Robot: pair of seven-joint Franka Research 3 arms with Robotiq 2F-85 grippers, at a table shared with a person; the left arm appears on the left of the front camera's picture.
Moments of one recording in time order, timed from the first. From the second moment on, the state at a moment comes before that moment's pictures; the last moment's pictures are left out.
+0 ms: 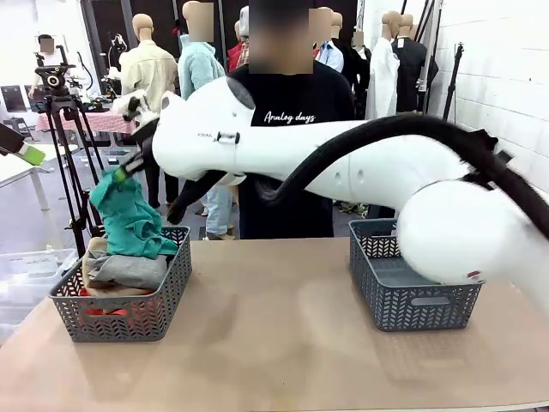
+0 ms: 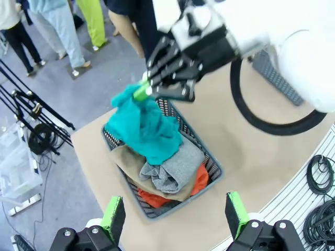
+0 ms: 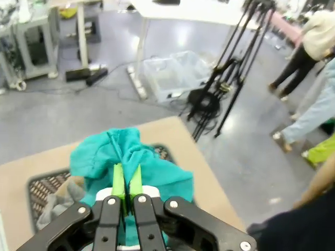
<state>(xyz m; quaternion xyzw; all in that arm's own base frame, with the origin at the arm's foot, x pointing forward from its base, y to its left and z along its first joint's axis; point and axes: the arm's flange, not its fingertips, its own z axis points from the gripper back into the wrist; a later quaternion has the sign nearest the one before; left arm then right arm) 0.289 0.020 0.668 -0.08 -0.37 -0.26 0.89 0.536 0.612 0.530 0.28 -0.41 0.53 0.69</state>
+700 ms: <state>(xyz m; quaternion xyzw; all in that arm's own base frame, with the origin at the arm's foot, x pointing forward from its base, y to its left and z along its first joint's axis) 0.289 0.020 0.668 -0.08 -0.37 -0.26 0.89 0.532 0.639 0.413 0.29 -0.23 0.59 0.72</state>
